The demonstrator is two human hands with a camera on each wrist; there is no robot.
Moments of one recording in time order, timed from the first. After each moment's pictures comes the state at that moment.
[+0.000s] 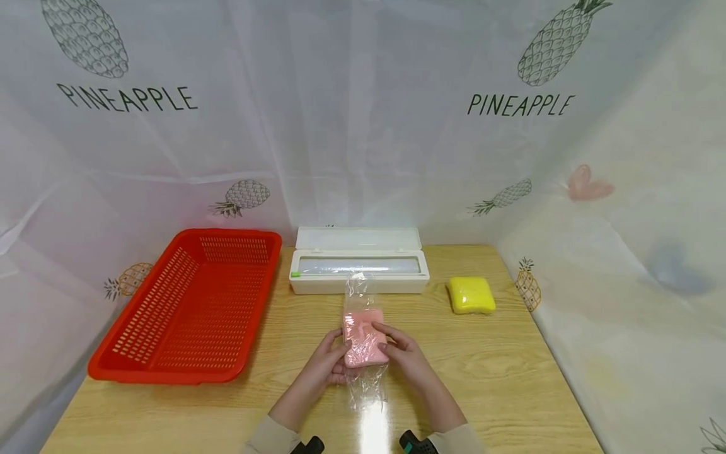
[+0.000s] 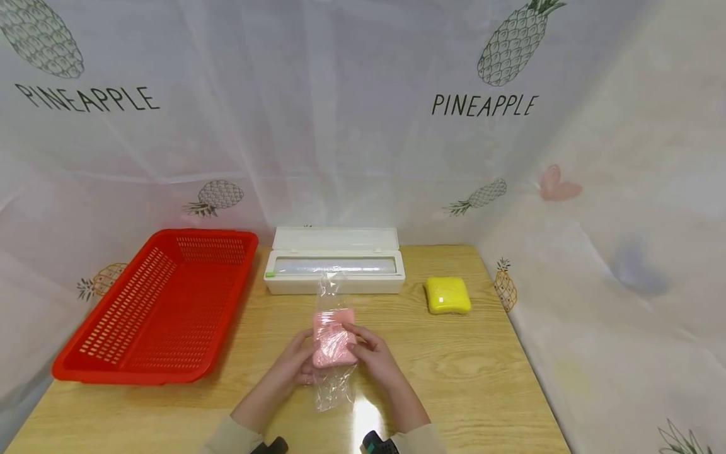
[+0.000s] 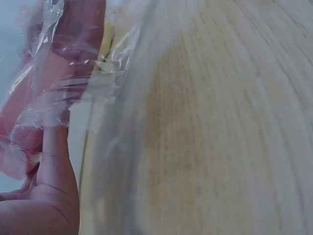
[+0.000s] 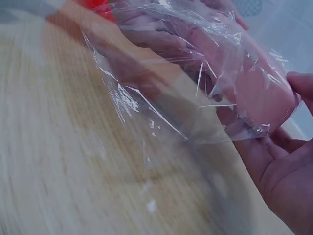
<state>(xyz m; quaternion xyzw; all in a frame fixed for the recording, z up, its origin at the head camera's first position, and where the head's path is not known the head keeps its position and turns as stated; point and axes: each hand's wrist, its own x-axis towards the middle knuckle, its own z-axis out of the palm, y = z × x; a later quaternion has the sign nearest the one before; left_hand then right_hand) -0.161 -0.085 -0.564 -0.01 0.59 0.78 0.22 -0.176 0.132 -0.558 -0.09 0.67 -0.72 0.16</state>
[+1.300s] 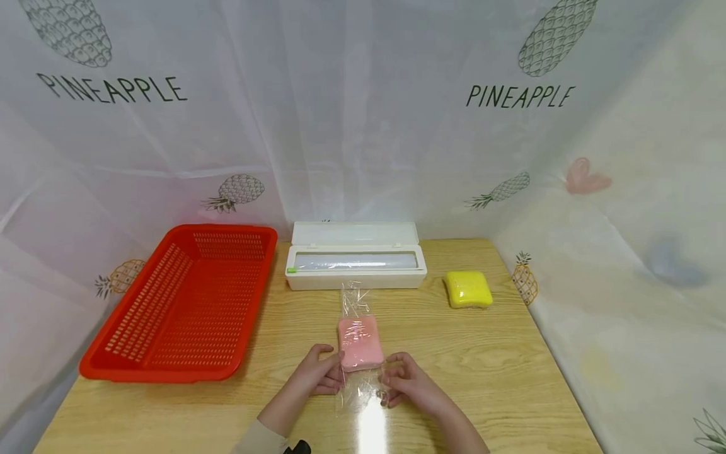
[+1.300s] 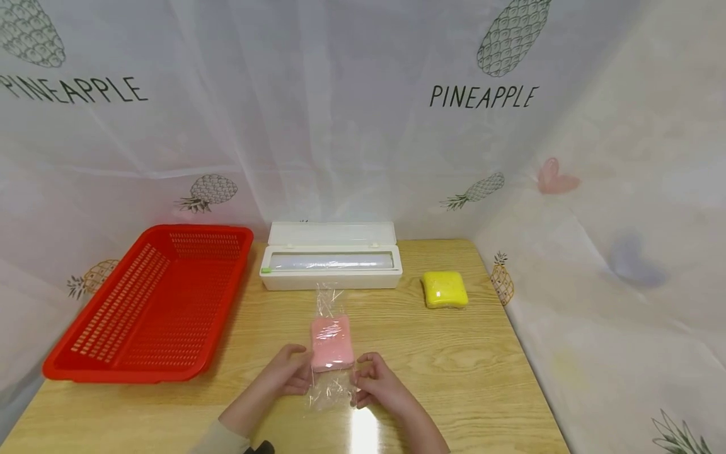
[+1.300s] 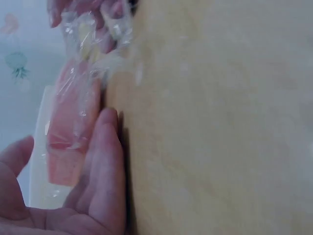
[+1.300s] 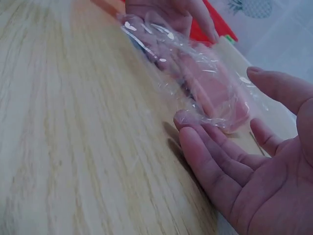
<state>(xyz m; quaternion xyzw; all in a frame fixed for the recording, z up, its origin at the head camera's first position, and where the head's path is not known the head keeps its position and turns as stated) -0.150 -0.095 -0.577 -0.08 0.66 0.71 0.23 -0.132 0.157 -0.571 -0.09 0.65 -0.70 0.28</state>
